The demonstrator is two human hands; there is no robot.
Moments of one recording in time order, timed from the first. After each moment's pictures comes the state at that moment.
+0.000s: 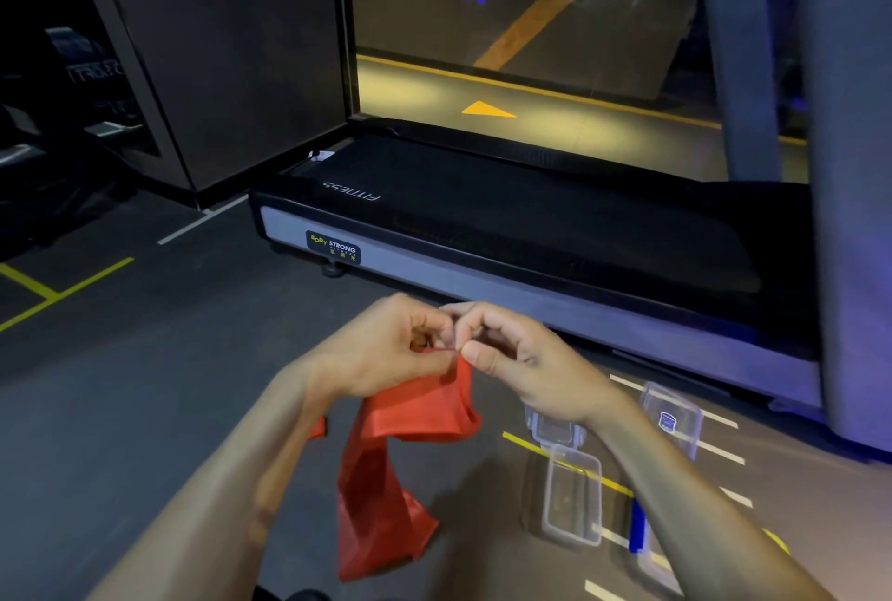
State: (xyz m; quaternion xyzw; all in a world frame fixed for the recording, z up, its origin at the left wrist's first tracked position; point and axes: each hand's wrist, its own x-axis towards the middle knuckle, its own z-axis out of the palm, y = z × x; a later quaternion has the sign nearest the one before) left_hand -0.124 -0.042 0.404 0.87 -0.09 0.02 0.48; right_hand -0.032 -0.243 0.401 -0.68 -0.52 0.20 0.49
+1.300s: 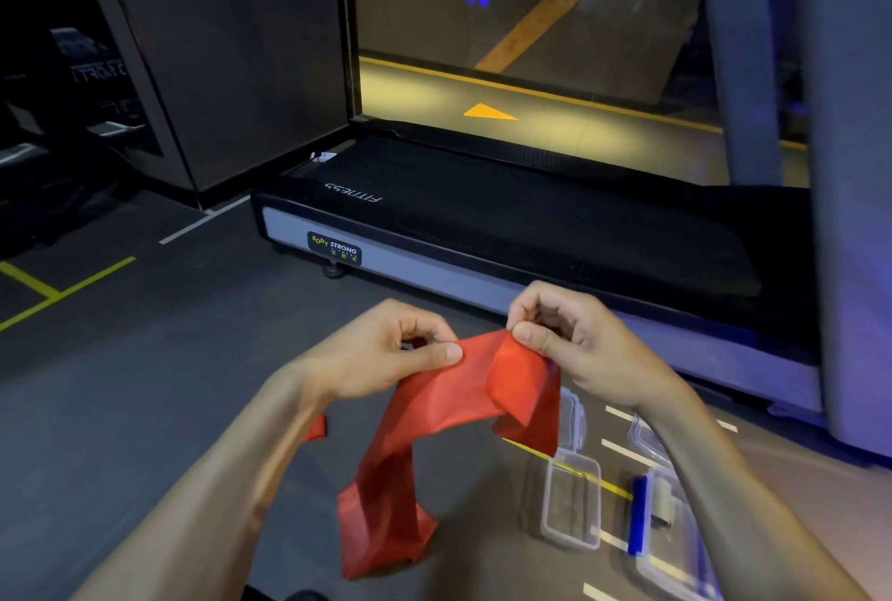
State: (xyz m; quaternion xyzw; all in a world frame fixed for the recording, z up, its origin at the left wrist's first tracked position) left_hand -0.131 -0.039 0.406 0.83 -0.08 -0.01 0.55; right_hand -0.013 -0.276 0.424 -0.71 -0.49 0.17 0.47
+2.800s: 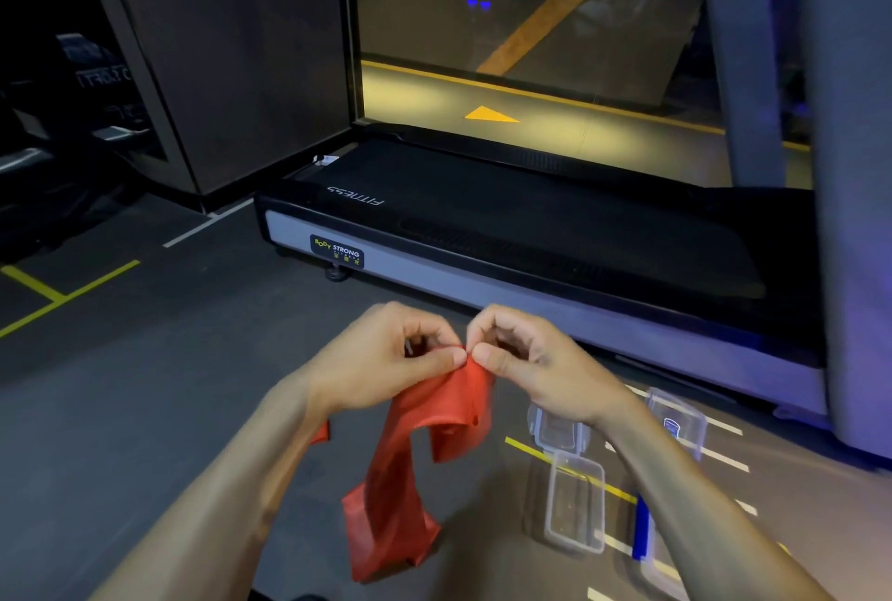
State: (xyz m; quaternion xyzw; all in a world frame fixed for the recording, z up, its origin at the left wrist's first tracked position) left_hand -0.133 -0.039 0.402 0.88 -0.09 0.07 0.45; right_hand -0.030 -0.246 0.407 -0.69 -0.49 0.21 0.49
